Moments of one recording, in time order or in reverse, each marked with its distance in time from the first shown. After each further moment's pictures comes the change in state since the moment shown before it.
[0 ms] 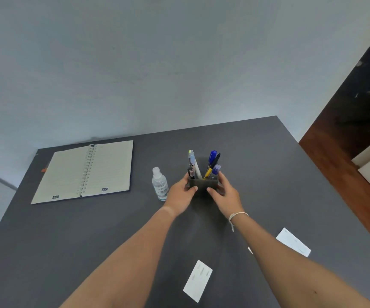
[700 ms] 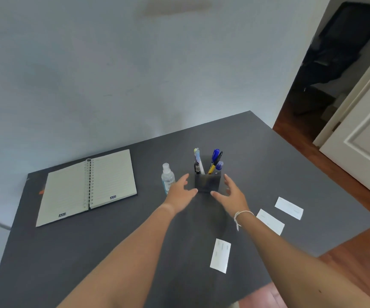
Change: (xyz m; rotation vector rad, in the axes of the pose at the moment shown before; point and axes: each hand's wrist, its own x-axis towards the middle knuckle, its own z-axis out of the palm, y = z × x) left_hand -0.041 -0.006 -0.042 0.102 -0.162 0.015; right_hand -0.070 -0.007 0.026 -0.059 0.243 0.121
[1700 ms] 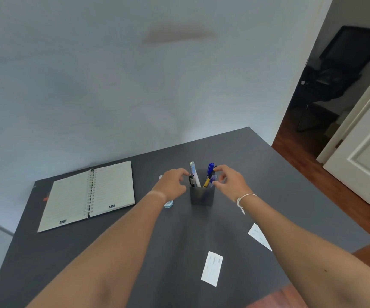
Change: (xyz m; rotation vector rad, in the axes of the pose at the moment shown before) left_hand 0.003 0.059 -0.036 0.500 0.059 0.228; right_hand 0.030 -0.067 -0.047 -0.343 -0.045 -0.336
